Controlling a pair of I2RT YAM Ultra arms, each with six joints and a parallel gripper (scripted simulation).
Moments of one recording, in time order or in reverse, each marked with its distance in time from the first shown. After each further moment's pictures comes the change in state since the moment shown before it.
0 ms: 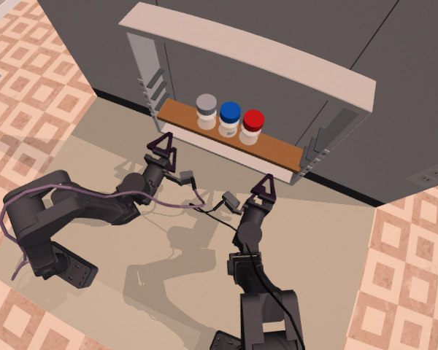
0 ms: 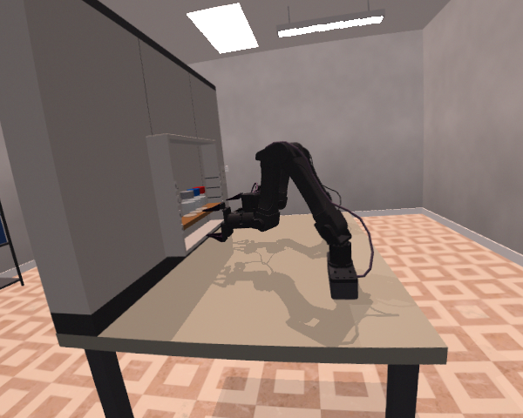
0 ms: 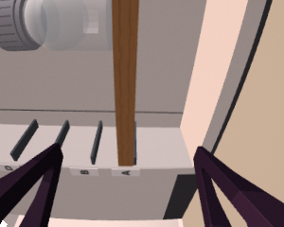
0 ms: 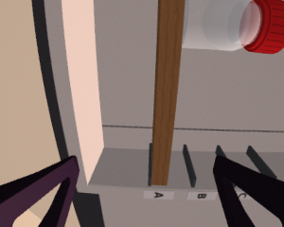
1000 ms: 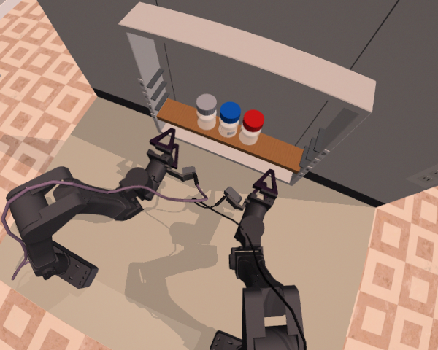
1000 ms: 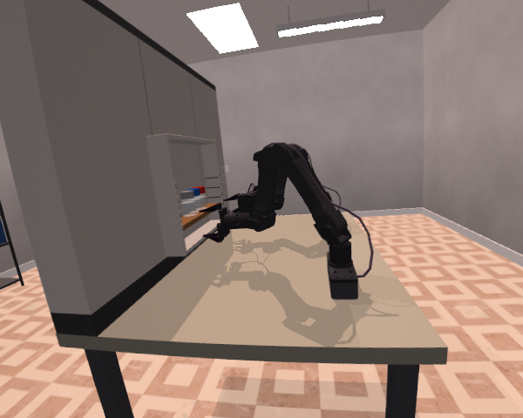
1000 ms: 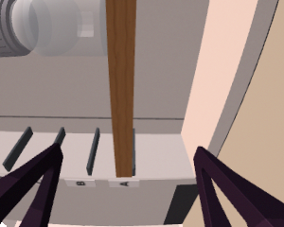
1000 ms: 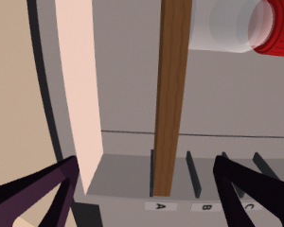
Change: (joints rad) left arm 0.023 0.026 0.057 -0.036 0.026 0.000; right arm -0.019 0.034 0.060 -0.031 -0.022 0.000
